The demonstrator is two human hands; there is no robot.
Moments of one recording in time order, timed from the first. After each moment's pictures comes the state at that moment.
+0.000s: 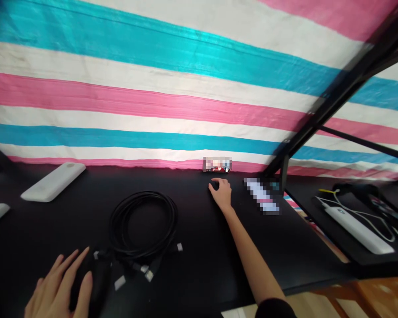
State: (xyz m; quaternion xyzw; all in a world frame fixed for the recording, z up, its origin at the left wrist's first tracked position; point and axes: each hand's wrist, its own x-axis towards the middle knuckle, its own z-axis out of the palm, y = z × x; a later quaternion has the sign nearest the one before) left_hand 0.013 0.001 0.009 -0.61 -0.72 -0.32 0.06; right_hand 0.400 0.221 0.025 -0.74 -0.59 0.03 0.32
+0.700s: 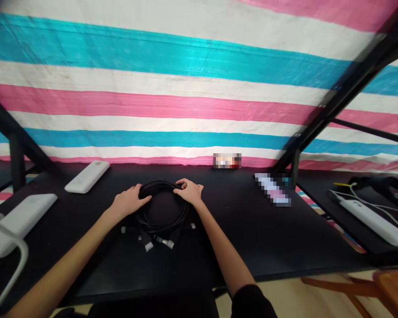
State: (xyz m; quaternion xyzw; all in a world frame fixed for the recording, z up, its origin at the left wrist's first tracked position) left_hand 0.005 0.165 0.085 -0.70 -0.70 -0.06 -0.15; right_hand 0.231 0.201 0.051 -0.69 -0.64 0.22 0.26
